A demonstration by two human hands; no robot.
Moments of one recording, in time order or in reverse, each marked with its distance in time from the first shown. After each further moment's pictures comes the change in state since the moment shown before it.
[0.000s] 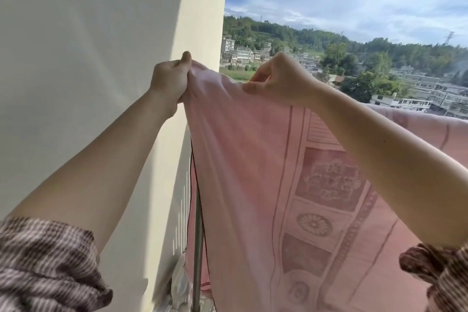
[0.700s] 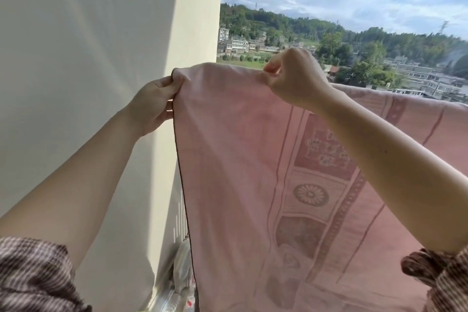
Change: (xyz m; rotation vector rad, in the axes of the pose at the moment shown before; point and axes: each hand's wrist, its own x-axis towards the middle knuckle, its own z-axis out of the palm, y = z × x) left_hand -0.018 -0.049 -0.057 -0.115 -0.491 -0.062; right_hand -0.024 -0.001 0.010 -0.226 0.202 -0.025
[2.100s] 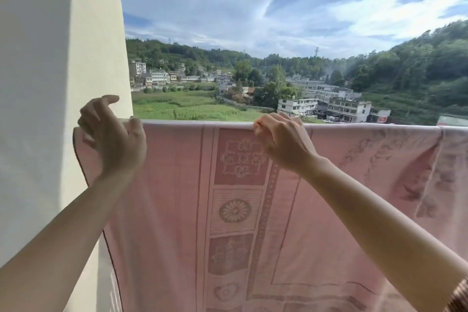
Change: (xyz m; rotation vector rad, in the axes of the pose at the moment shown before) left_hand 0.031 0.017 0.119 0.549 0.693 0.489; right_hand -0.102 0.085 -0.055 -0.274 0.170 0.172
